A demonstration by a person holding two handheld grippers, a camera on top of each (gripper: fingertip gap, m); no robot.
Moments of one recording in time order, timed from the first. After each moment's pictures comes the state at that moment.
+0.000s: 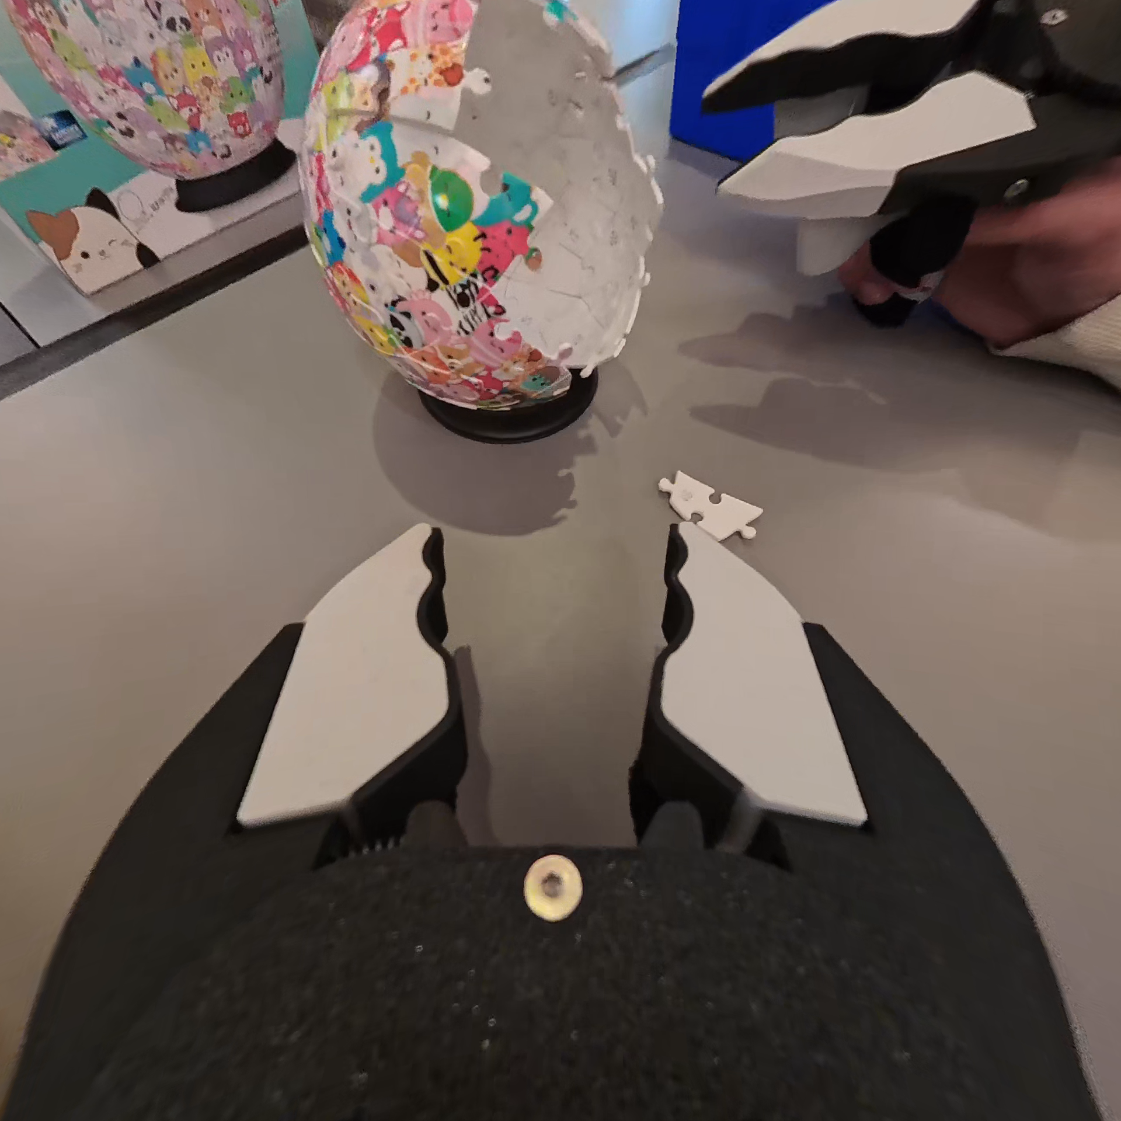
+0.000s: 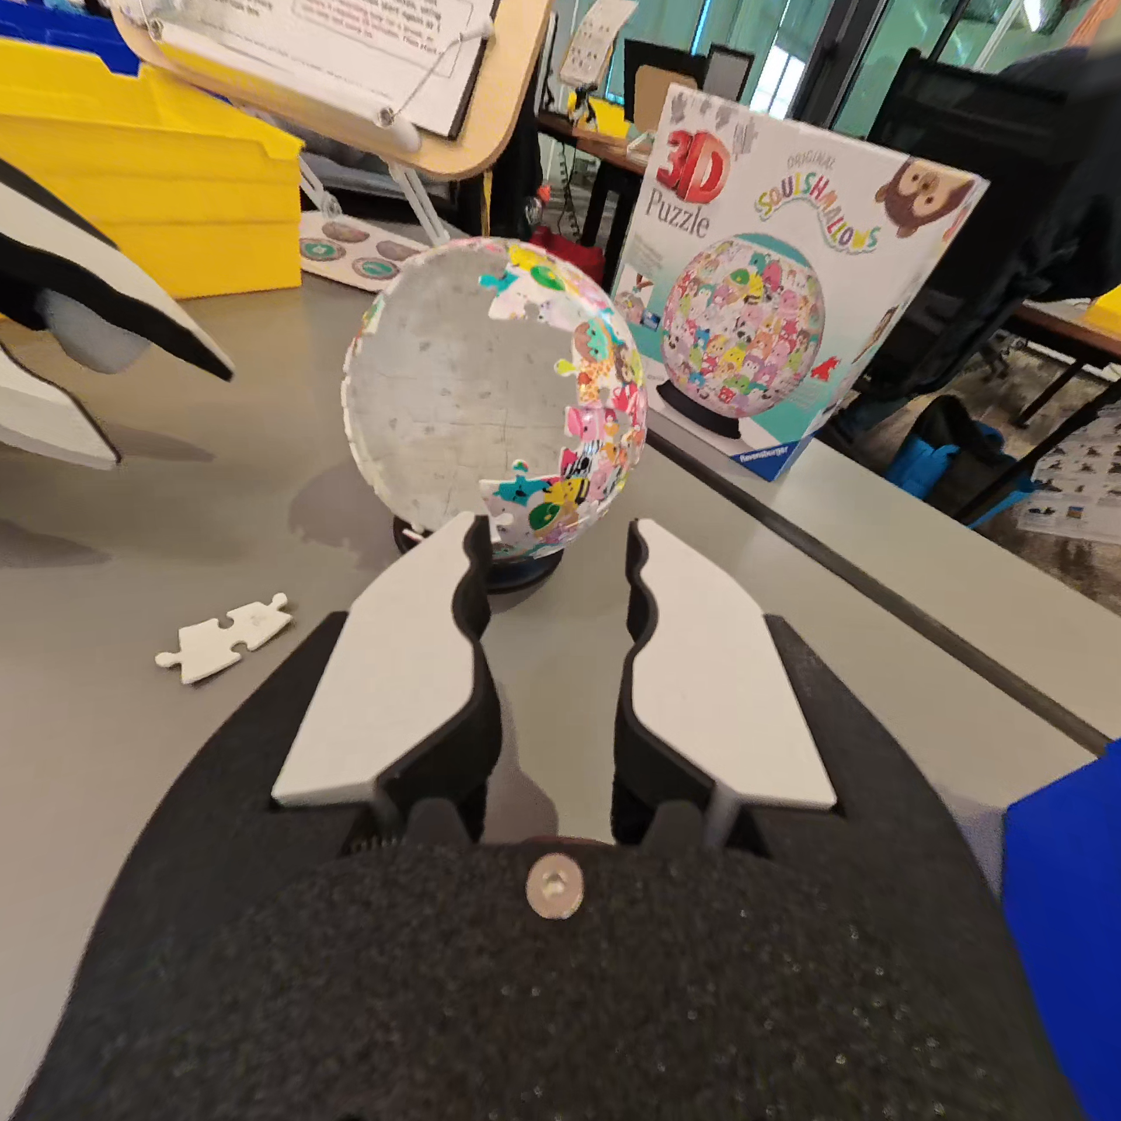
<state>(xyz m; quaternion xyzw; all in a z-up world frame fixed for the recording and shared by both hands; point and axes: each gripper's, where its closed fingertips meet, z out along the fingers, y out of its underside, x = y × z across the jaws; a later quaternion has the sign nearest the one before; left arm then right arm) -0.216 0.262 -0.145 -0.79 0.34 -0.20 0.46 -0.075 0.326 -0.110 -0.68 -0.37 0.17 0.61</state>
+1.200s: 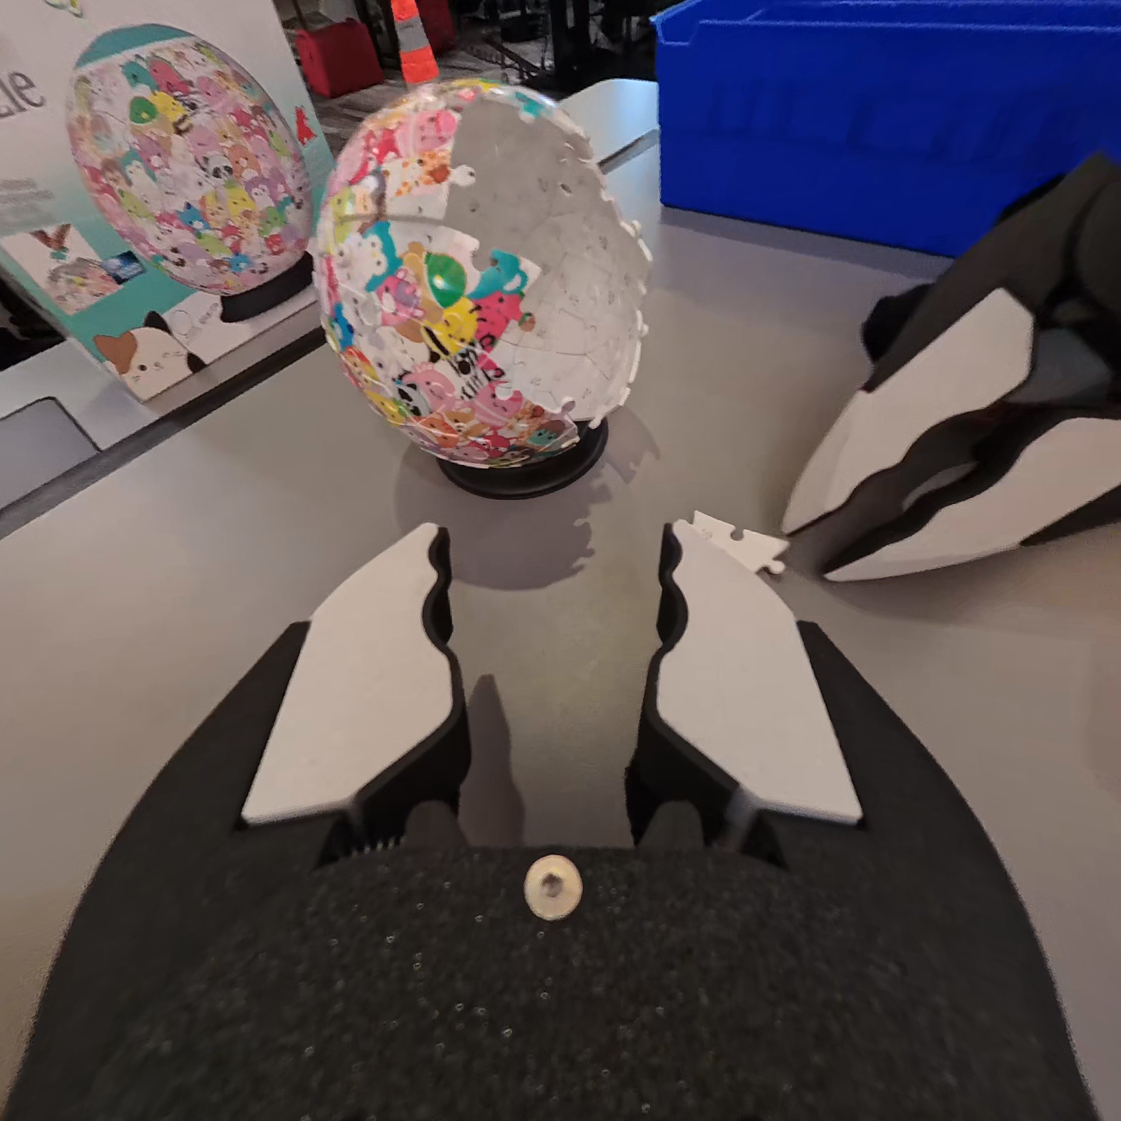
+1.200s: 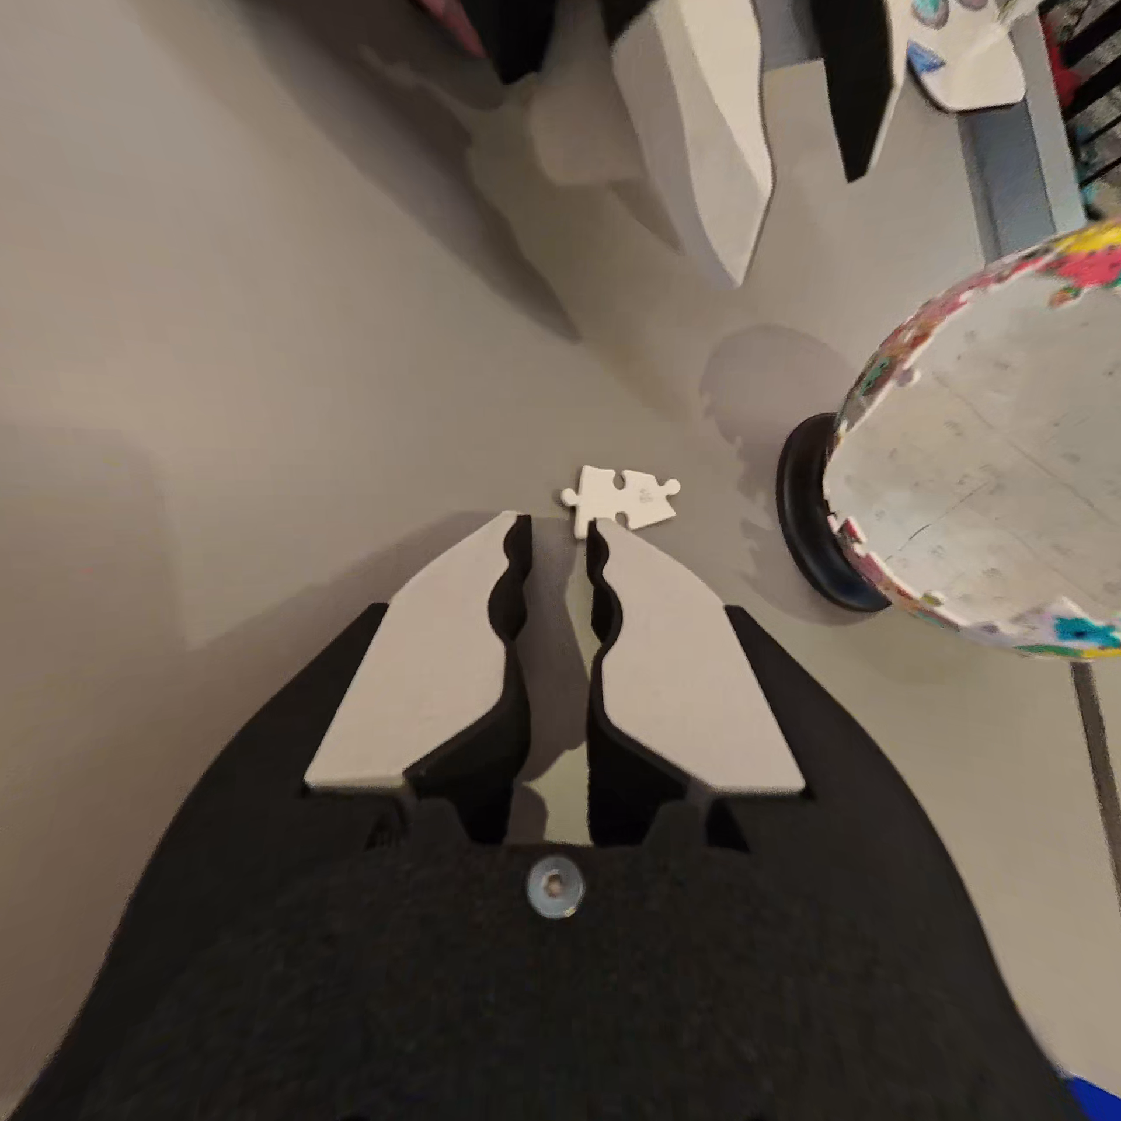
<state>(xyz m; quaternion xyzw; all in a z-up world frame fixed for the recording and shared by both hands) -0.206 0.275 -0.139 -0.75 0.37 -0.19 0.51 -0.138 0.217 -0.189 -0.61 -0.68 0.10 0.39</state>
